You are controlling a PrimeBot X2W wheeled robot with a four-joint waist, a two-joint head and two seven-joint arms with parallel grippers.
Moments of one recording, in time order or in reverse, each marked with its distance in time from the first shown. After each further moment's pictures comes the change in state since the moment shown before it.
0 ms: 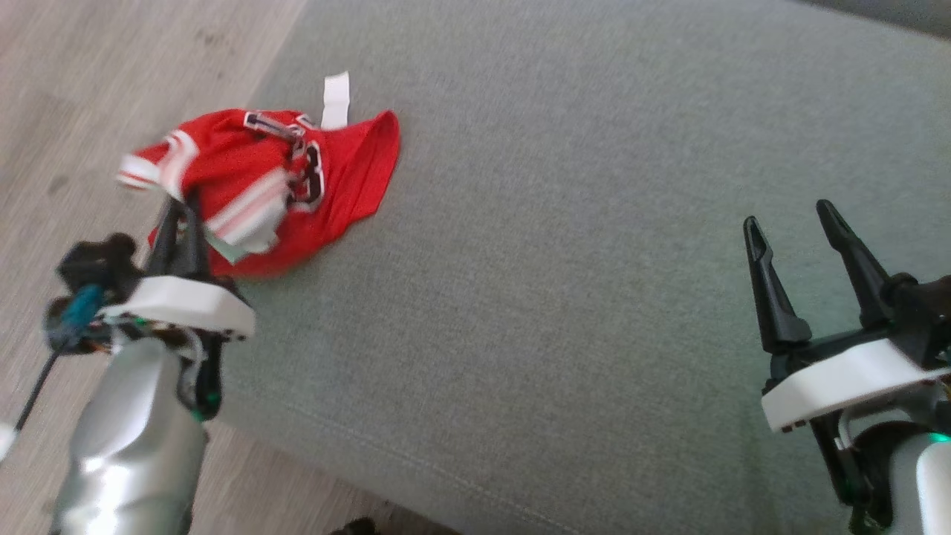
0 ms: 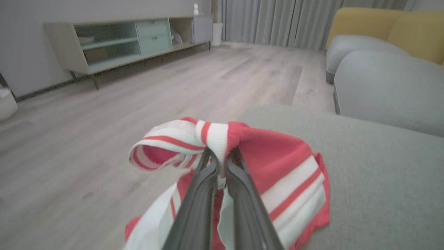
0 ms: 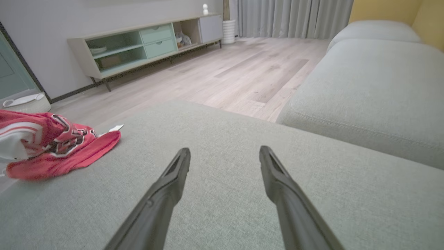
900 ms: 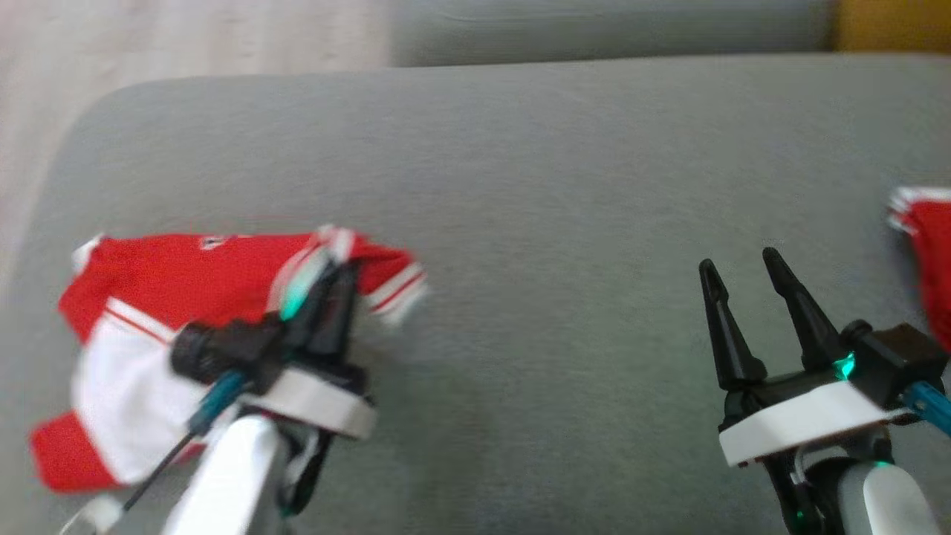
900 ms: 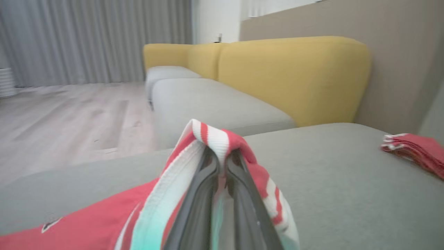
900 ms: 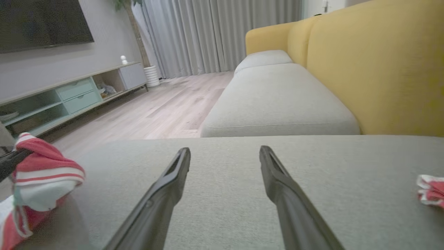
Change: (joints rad) left arm 0.324 -0.023 -0.153 -0.572 0.176 -0.042 0.126; right arm 0.051 0.051 0.061 0.127 0.106 0.000 -0.160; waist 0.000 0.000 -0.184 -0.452
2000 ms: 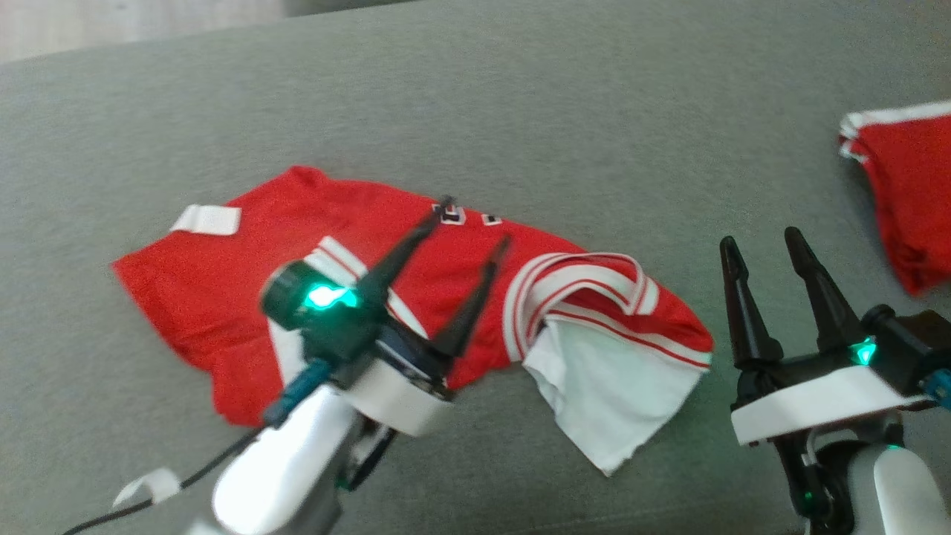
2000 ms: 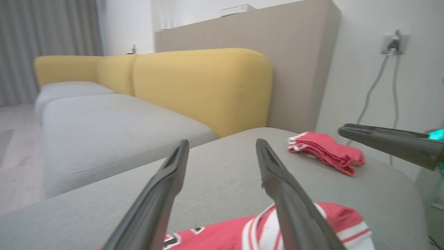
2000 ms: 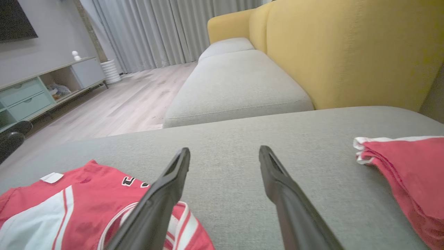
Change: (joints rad) left arm -0.205 0.025 -0.359 -0.026 -0.059 0.046 -0.091; right arm -0.038 0.003 -0.035 0.027 0.019 0.000 -0.044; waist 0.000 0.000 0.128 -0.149
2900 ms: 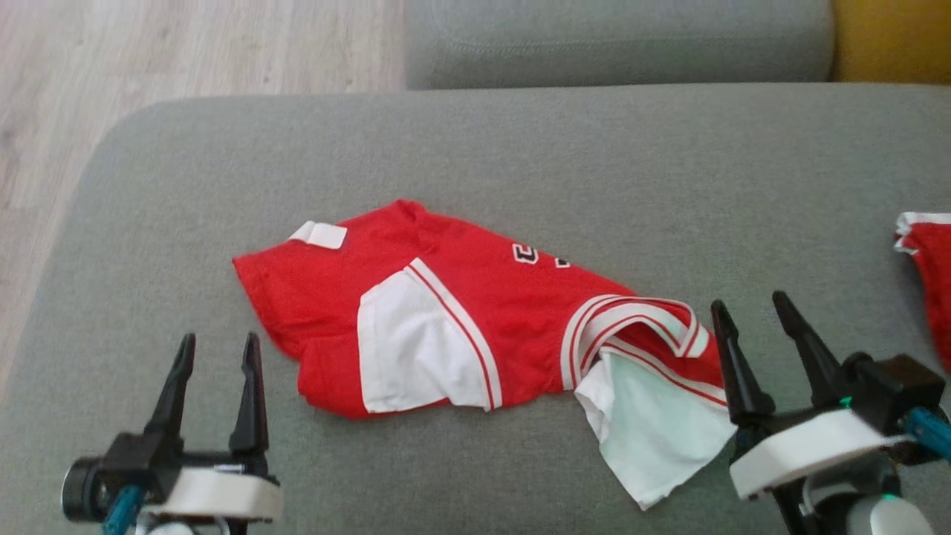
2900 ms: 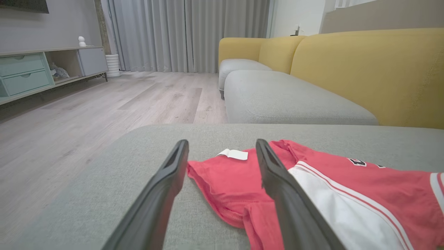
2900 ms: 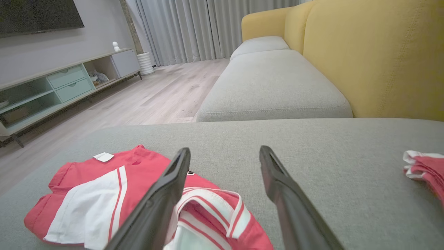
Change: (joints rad) left arm 0.438 0.105 0.428 -0.008 -0.076 0.179 -0.037; right arm 0.113 0.000 -0.002 -0.009 -0.028 0.000 0.069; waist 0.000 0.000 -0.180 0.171
